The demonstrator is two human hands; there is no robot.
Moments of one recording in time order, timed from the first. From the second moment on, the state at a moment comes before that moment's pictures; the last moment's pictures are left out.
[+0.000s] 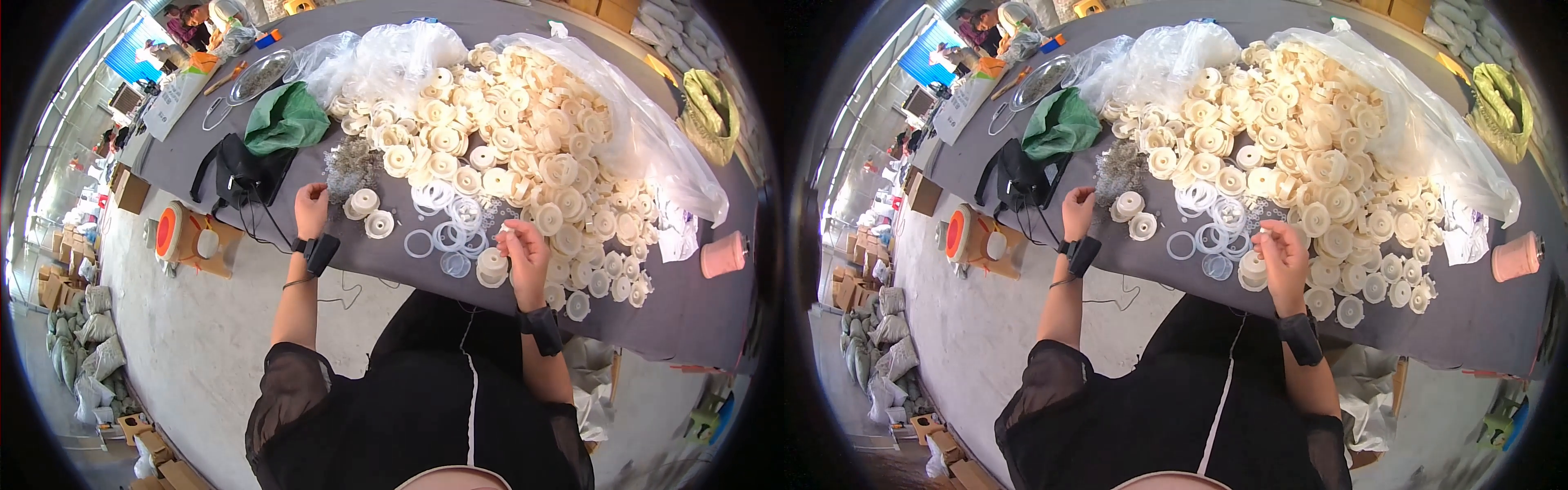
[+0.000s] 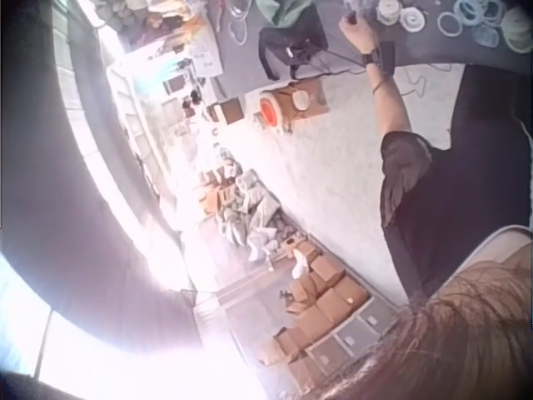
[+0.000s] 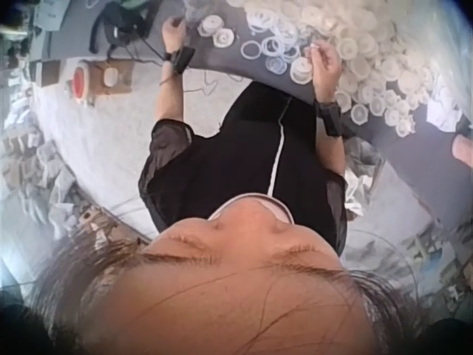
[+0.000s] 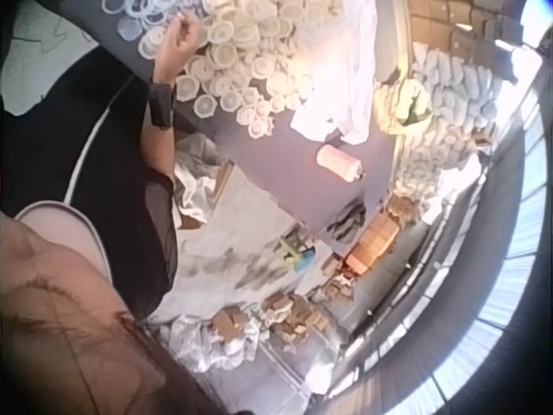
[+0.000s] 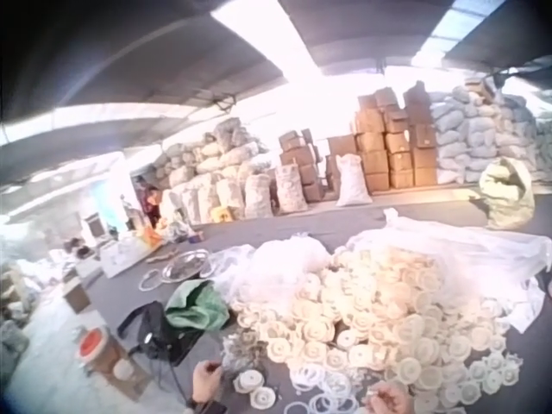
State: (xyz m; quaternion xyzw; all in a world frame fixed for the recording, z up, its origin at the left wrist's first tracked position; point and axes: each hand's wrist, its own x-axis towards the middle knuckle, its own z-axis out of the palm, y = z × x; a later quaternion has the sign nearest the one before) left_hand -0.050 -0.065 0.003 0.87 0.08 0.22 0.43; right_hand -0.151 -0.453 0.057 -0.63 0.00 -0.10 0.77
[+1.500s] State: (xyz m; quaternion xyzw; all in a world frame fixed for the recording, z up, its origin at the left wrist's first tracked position) left_hand -0.093 -0.268 0.066 0.57 -0.12 -0.16 0.80; right_hand -0.127 -0.435 0.048 -0.52 -0.02 0.05 0.85
